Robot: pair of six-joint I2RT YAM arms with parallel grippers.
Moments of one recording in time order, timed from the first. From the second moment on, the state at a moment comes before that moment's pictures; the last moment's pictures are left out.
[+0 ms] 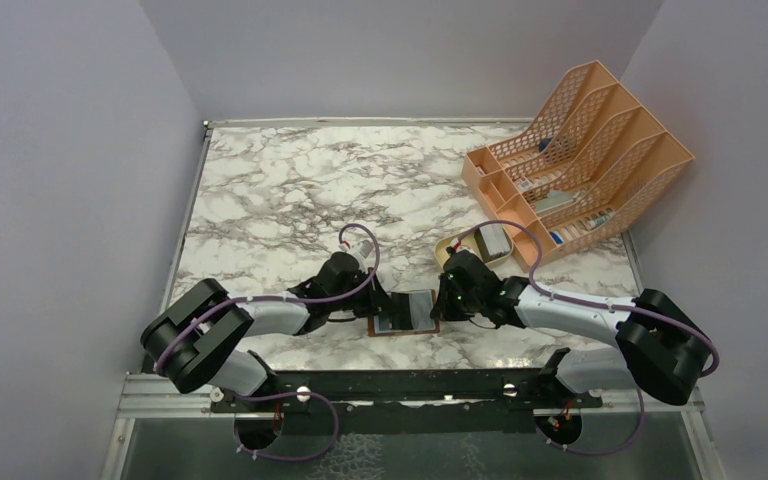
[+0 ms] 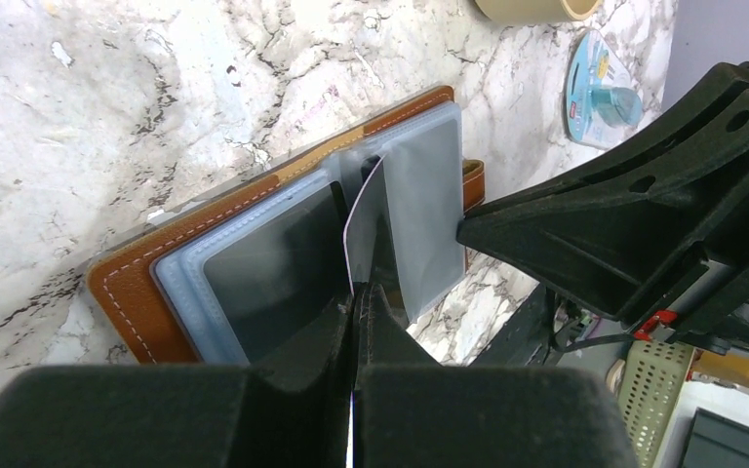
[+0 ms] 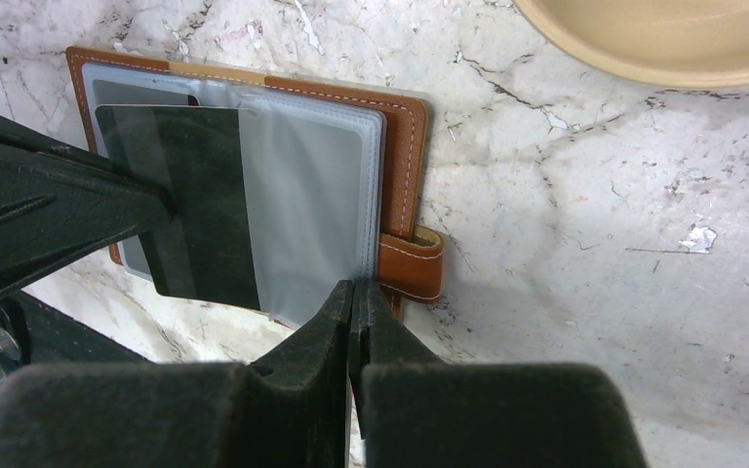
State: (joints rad) left arm -0.76 1.43 0.38 0.41 0.28 -0.93; right arm 0.85 1.30 0.54 -0.17 0.01 0.77
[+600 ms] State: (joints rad) left arm -0.76 1.43 0.42 0.34 0.28 -0.84; right arm 0.85 1.29 0.54 -0.17 0.01 0.77
